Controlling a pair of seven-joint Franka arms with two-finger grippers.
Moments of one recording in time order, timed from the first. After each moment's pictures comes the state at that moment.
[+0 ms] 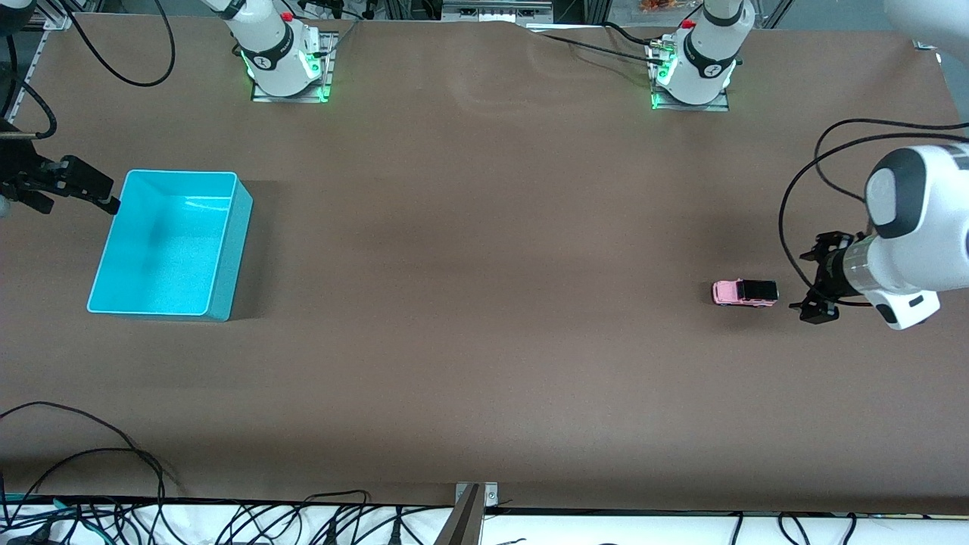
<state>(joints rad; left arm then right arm) 0.03 0.39 0.04 -1.72 0.00 1.95 -1.36 0.09 0.04 -0.12 -1.59 0.02 1.70 -0.03</state>
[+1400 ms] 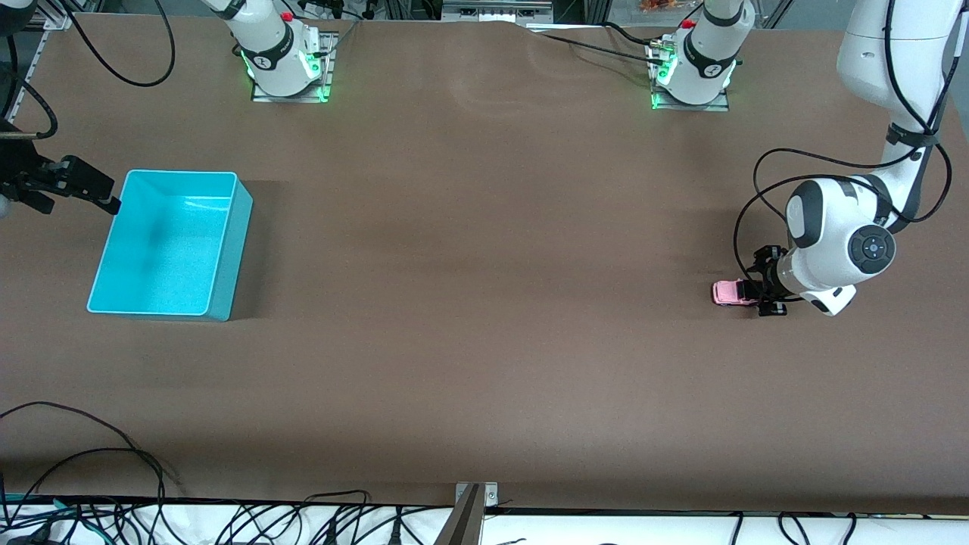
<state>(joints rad) 0.06 0.48 0.04 -2.03 0.00 2.40 -1.49 0.09 0.04 -0.12 -1.59 0.02 1.70 -0.03</state>
